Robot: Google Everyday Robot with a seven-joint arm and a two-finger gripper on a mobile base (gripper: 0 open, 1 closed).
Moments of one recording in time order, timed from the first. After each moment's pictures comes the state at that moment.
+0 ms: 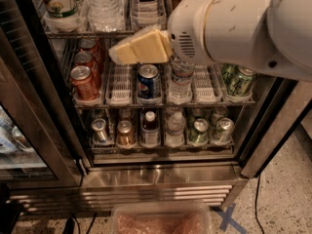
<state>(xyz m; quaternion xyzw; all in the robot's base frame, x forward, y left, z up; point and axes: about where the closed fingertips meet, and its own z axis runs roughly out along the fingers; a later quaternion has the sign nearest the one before) 0.503 -0.003 1.062 -0.36 0.72 0.12 0.58</state>
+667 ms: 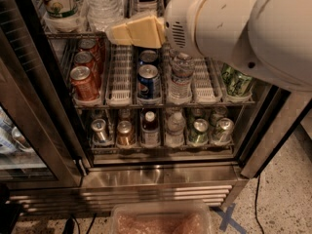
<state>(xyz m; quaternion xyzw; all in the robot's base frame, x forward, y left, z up) 0.529 -0.003 1.081 -0.29 0.71 0.13 0.63</state>
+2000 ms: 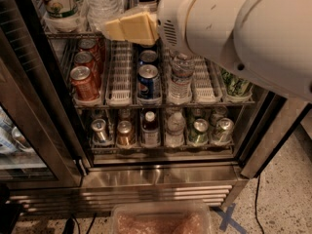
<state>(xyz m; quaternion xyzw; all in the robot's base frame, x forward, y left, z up) 0.528 0.007 1.093 -0.29 0.69 0.11 0.66</state>
